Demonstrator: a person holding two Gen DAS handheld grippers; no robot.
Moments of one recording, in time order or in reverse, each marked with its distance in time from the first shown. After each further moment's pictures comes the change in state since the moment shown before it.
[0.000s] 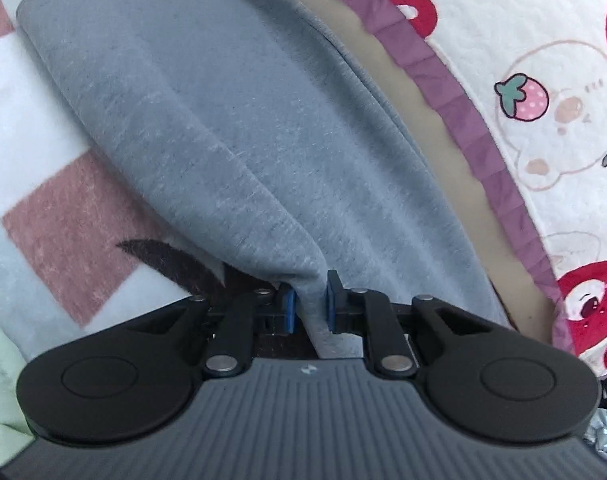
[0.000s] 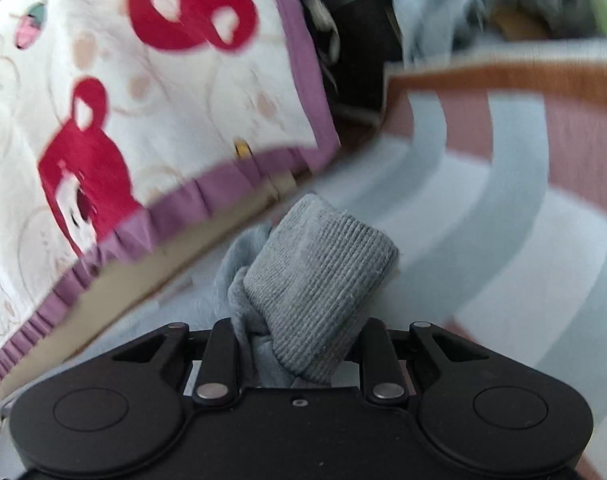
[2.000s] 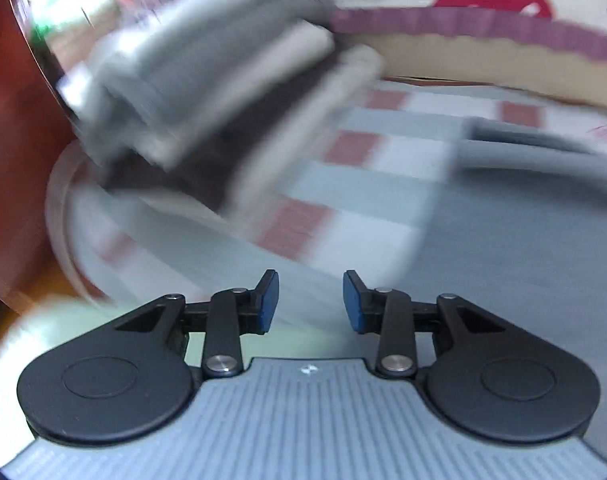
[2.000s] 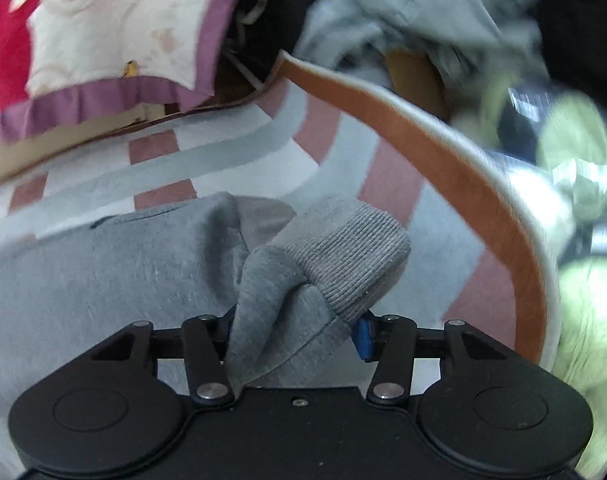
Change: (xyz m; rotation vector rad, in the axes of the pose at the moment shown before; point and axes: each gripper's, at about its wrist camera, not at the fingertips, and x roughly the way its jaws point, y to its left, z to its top) left arm -0.143 0.037 0.052 0.637 -0.239 0.823; right arm -0.040 -0.030 0.020 -0.421 0.207 -0.490
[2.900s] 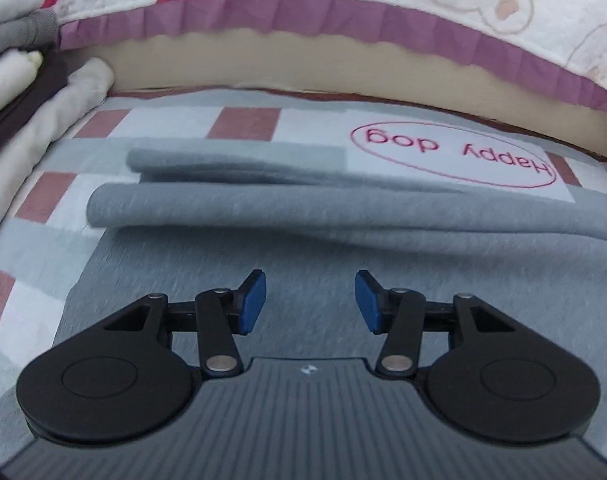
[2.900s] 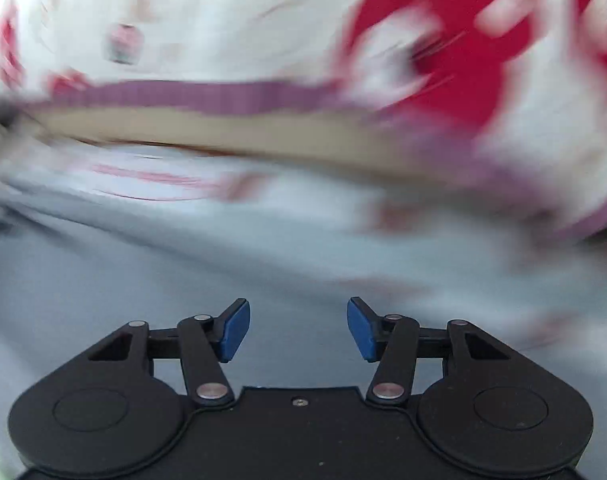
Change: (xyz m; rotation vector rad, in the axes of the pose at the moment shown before) left arm 0.009 -0.164 0.028 0.099 0.024 -0.618; right arm -0.047 0.270 0.023 -0.421 0.015 0.780
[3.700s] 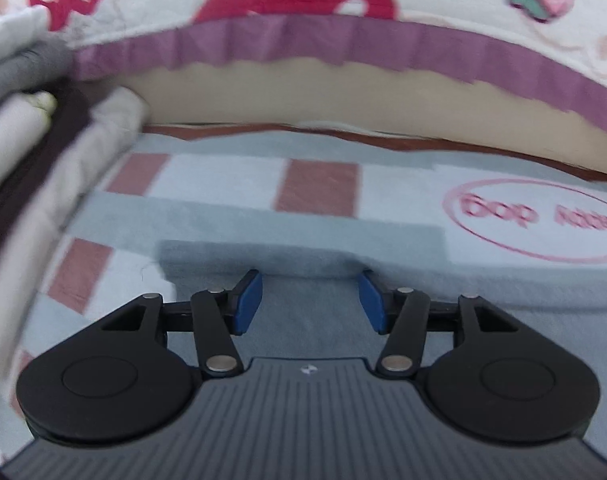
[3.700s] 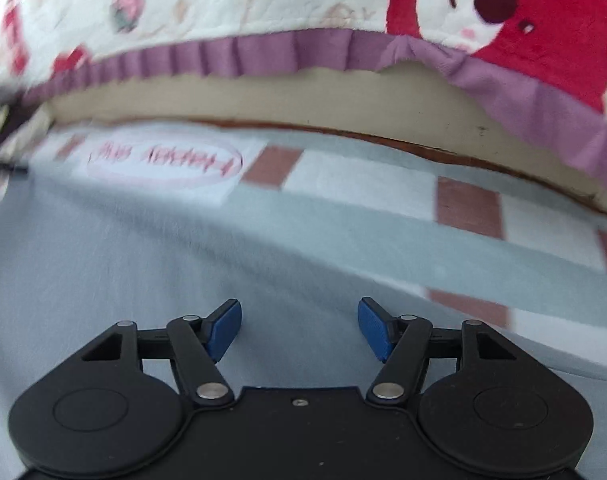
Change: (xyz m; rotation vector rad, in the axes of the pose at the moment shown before) left arm 0.045 0.047 0.083 0.007 0.032 0.088; right arm 0.047 -0.030 -0.007 -0.125 0.014 -0.068
